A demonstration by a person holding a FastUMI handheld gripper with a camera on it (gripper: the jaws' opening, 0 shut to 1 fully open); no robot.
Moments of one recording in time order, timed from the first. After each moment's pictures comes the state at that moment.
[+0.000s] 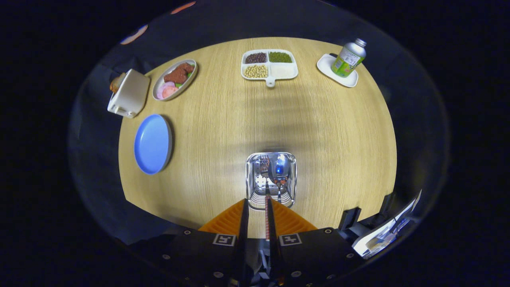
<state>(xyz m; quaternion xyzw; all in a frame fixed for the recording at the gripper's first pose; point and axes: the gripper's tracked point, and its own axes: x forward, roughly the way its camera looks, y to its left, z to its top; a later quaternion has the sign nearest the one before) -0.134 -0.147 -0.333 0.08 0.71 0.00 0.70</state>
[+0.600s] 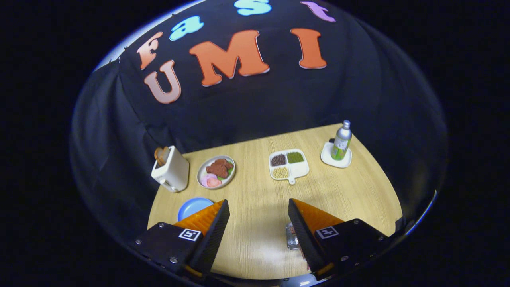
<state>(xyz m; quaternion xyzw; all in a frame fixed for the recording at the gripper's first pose) -0.022 -0.105 -0.193 0.11 0.38 -0.01 0.92</state>
